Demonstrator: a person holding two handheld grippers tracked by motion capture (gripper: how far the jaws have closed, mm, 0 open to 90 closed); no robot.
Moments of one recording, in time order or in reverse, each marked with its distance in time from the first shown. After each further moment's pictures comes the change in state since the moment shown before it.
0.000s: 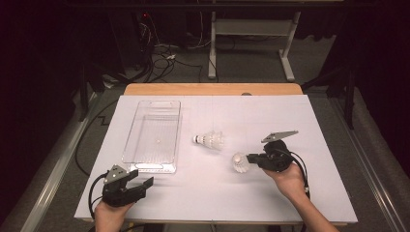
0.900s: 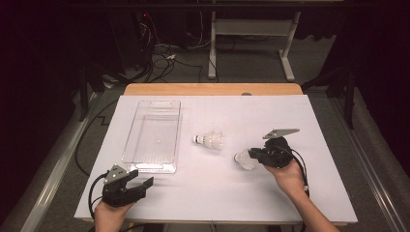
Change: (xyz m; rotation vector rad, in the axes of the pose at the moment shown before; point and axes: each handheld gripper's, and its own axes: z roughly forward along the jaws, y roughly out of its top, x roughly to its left) left arm 0.000 0.000 0.000 0.001 0.002 0.002; right arm -0.009 0.004 0.003 -0.041 -0.082 0.003
